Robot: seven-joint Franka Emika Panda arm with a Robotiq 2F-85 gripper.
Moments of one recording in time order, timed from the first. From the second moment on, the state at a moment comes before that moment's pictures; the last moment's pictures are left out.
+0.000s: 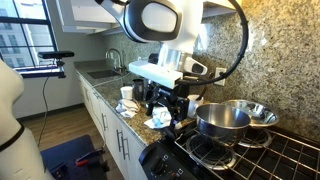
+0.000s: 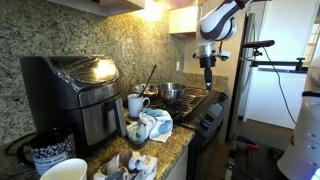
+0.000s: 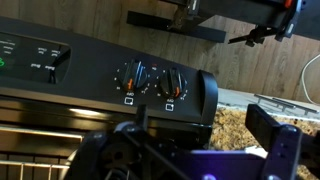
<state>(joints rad) -0.12 -0.26 -0.26 -2.51 -0.06 2.06 -0.54</state>
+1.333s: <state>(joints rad) -0.13 -0.05 -0.26 -2.57 -0.04 2.26 -0.57</state>
